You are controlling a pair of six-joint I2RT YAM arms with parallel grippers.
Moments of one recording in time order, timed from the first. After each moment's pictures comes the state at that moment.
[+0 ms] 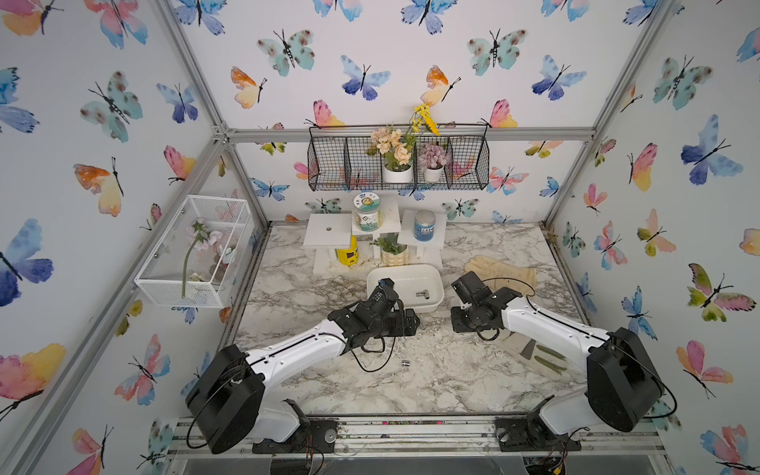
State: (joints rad) left arm -0.82 1.38 0.86 -0.27 0.10 -0.74; right arm 0.64 1.49 0.98 -0.70 0.08 0.49
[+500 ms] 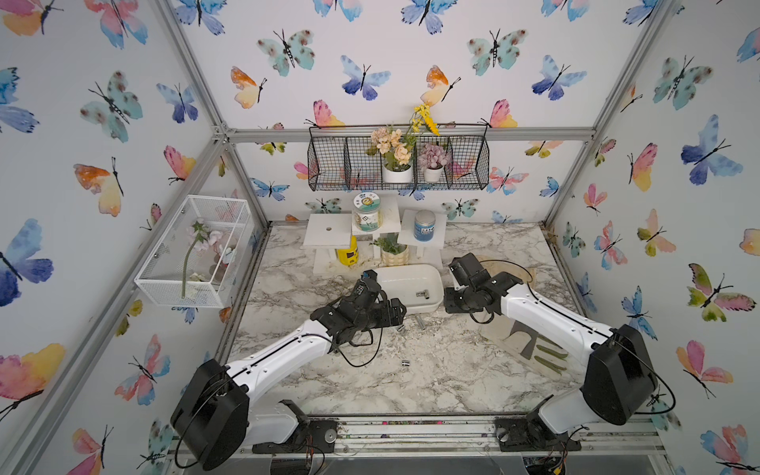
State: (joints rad) left arm -0.70 1.27 0.82 -0.29 0.10 -0.72; right arm 0.64 1.54 1.17 -0.71 0.06 0.48
